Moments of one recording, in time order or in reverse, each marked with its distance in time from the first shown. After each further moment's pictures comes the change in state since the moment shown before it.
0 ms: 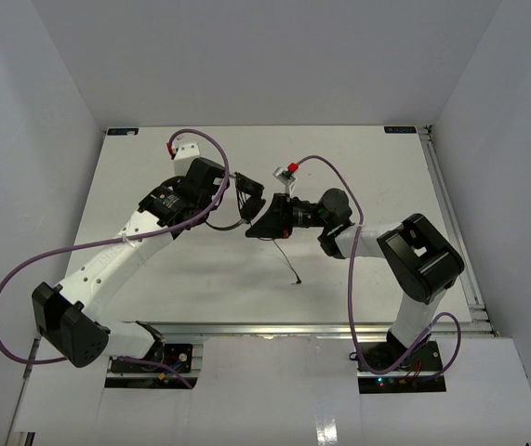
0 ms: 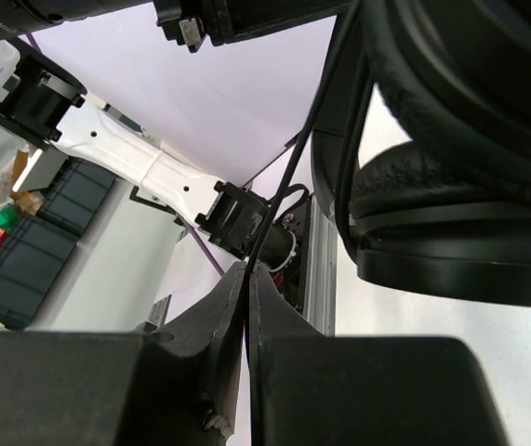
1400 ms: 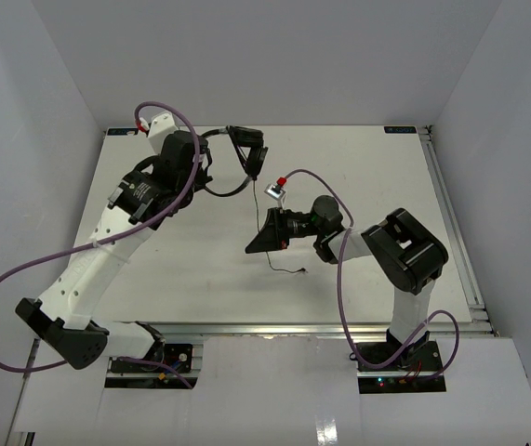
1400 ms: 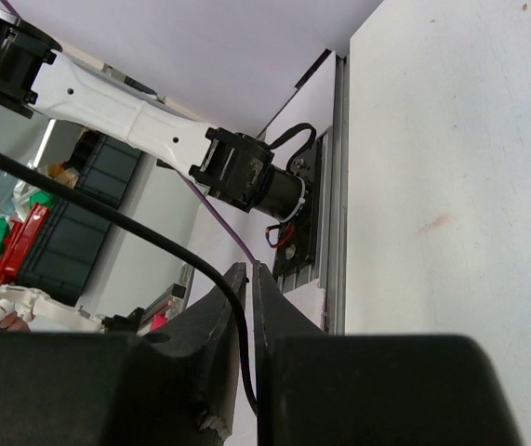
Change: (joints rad) left arm 0.004 -0.008 0.285 -0.097 0.044 -0.133; right arm 0.018 0.100 -0.020 0.014 -0.079 0.038
